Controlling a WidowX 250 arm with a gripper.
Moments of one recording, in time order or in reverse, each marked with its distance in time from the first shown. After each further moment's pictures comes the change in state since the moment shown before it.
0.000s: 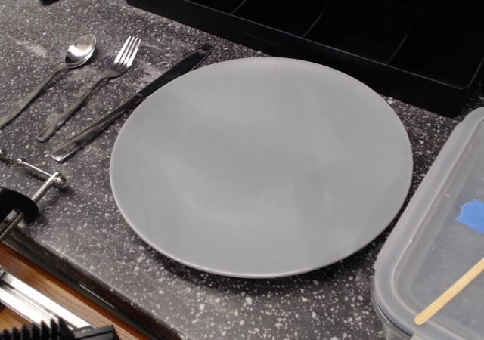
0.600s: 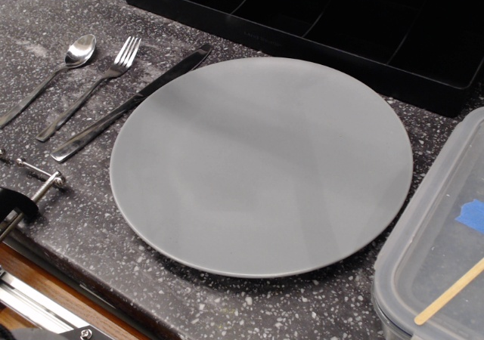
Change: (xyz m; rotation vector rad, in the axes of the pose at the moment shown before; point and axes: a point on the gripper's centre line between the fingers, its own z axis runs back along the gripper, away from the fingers) arm 0.052 -0.110 0.010 -0.097 -0.003 -0.016
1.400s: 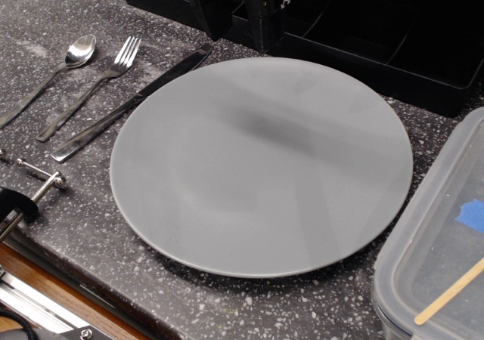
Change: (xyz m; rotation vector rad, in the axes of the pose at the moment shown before) arm 0.034 -0.068 -0.058 0.077 -0.068 0.106
